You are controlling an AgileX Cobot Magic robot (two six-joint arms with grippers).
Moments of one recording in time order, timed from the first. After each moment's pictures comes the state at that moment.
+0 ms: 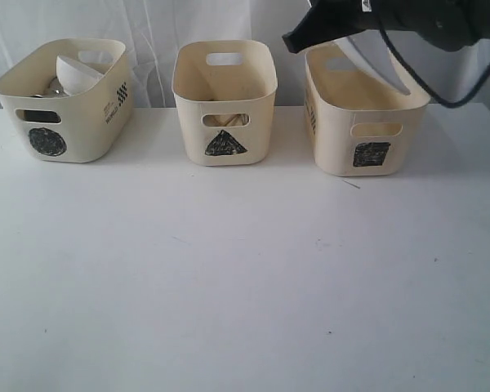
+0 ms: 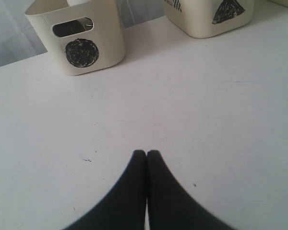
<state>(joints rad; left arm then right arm) -0.25 0.00 0.02 0.05 0.32 0.13 0.22 1.74 -1.45 -0.60 0.10 0.15</state>
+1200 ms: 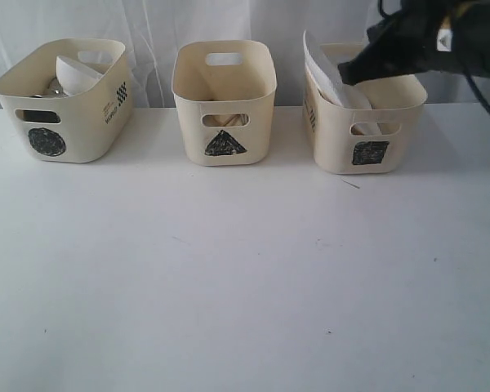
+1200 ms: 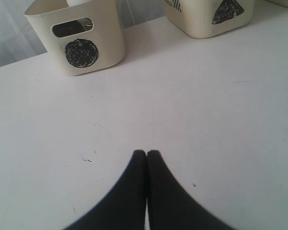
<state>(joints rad) -0.25 0.00 0.02 0.05 0.32 0.13 0.12 1.48 -1.08 -0.49 0.00 0.17</state>
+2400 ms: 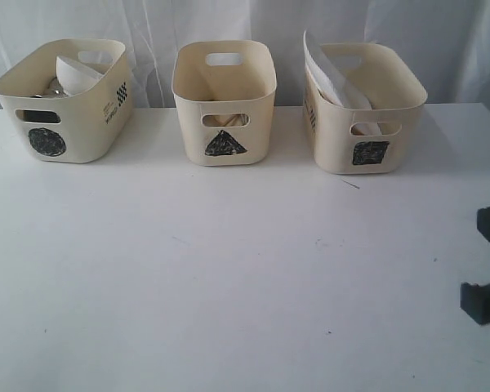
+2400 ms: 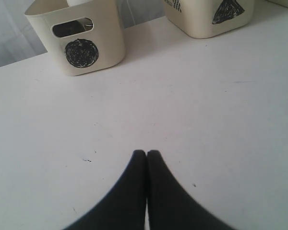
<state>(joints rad) -0.25 0.00 0.02 0.05 0.32 0.13 0.14 0.61 -0.27 -0.33 0.06 0.26</state>
